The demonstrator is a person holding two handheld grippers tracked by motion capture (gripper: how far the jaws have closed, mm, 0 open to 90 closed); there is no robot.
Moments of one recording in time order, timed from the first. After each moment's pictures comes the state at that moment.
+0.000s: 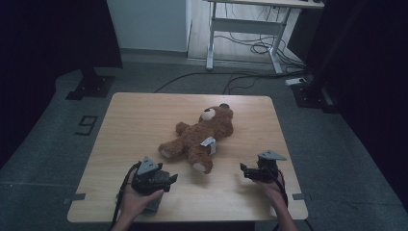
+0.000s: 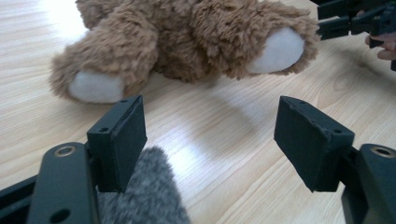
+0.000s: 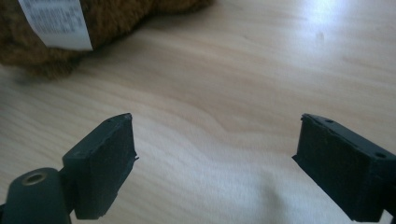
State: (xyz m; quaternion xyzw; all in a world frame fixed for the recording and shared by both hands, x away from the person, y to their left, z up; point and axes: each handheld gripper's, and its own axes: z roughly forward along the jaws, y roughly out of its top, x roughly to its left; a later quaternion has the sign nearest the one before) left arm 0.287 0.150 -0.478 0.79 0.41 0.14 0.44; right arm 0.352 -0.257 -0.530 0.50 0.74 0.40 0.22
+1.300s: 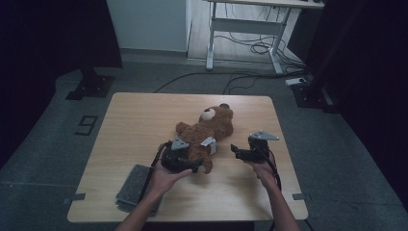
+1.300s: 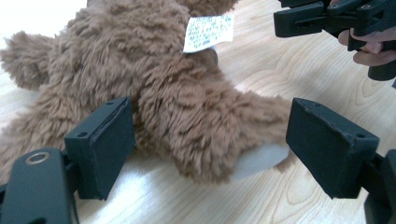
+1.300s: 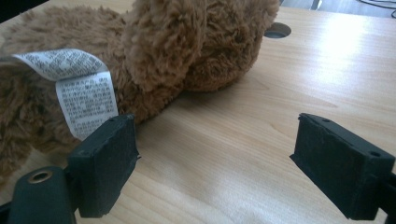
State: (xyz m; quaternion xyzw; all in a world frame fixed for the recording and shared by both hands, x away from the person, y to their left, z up) left arm 0.346 0.075 -0.455 0.80 0.40 0.12 0.42; right arm 0.399 -0.227 -0.490 0.47 0.74 0.44 0.21
